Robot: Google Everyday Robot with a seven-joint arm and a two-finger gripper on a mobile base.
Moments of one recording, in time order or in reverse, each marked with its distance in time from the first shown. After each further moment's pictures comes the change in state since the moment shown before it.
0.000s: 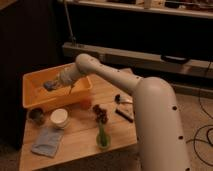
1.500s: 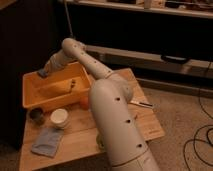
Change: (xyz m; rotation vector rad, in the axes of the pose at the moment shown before) arm 0.010 -0.095 0.063 -0.100 0.060 -0.208
